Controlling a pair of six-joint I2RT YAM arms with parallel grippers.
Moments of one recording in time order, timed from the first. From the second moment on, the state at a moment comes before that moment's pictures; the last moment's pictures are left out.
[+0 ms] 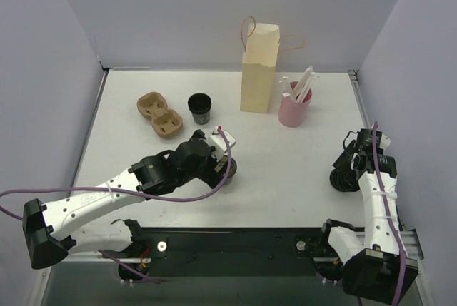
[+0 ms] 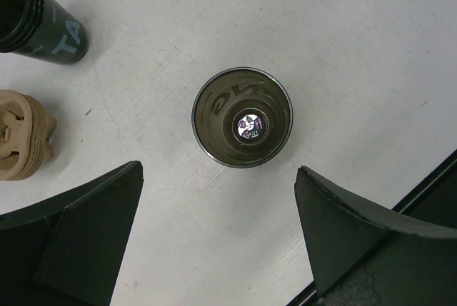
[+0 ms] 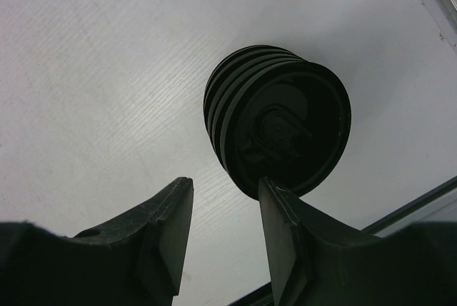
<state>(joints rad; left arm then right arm) -1.05 1.11 1.01 -0.53 -0.31 -0.04 -0.24 0.93 0.79 -0.87 0.17 0.41</state>
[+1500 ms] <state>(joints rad) -1.05 1.12 1.01 -0.53 -0.31 -0.04 -0.30 1.01 0.73 -0.75 0.10 0.38</state>
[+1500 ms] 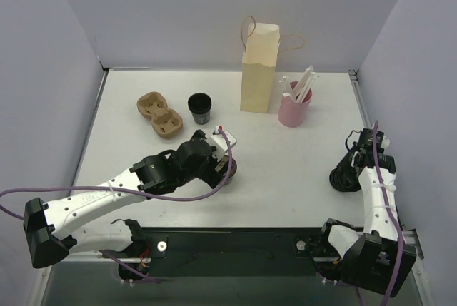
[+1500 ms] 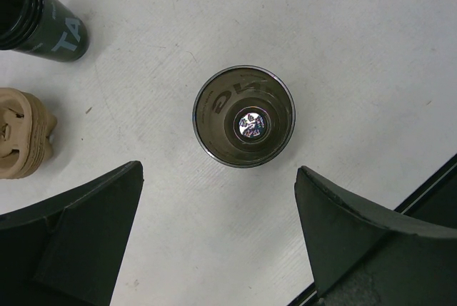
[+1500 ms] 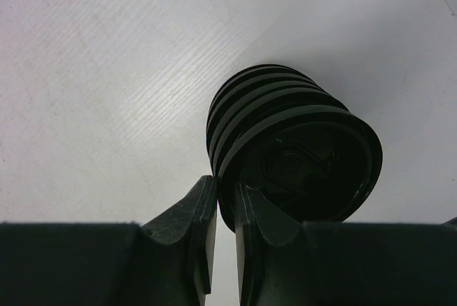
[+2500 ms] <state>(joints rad) -1.05 1.10 1.01 -0.54 -0.22 -0.16 0.10 0.82 0.95 -0.77 -0.35 0.44</state>
